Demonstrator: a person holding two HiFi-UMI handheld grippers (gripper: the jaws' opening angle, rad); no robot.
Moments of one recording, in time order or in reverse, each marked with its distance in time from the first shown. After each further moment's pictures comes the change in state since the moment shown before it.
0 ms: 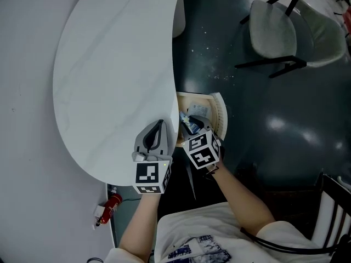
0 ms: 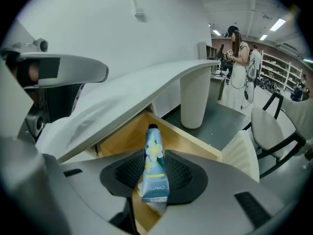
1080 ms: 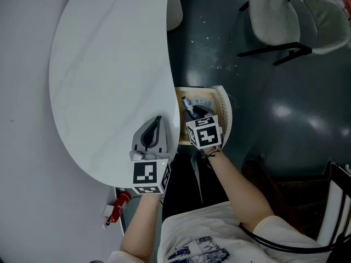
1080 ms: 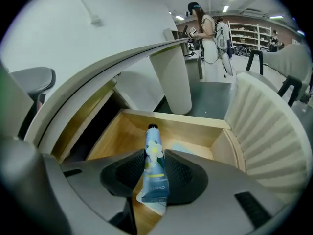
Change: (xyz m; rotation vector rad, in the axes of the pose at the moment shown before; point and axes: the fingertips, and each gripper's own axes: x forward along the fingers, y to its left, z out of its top) left arm 0.013 0.007 -0.004 0.024 0.039 -0.015; right arm 0.051 -0.033 -0.027 0.378 0.013 -0.016
